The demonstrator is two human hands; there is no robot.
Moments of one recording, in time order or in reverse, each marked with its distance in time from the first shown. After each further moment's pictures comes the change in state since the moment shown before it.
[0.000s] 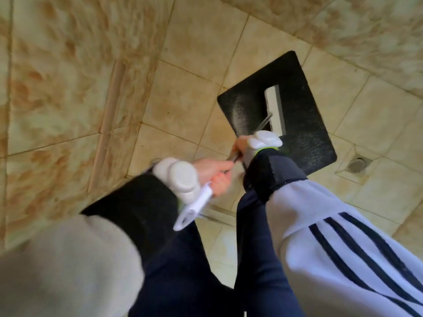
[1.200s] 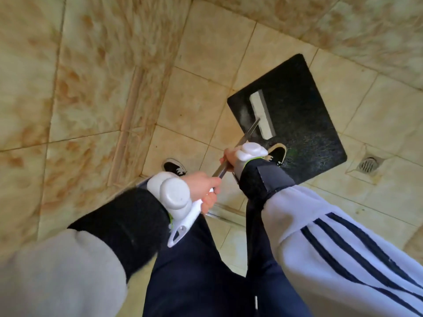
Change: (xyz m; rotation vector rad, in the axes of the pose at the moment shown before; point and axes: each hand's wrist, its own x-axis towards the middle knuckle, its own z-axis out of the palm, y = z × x) left_hand -0.025 -0.067 -0.013 0.243 0.287 0.163; right_hand -0.032 0.037 0.051 0.158 -0.137 0.005
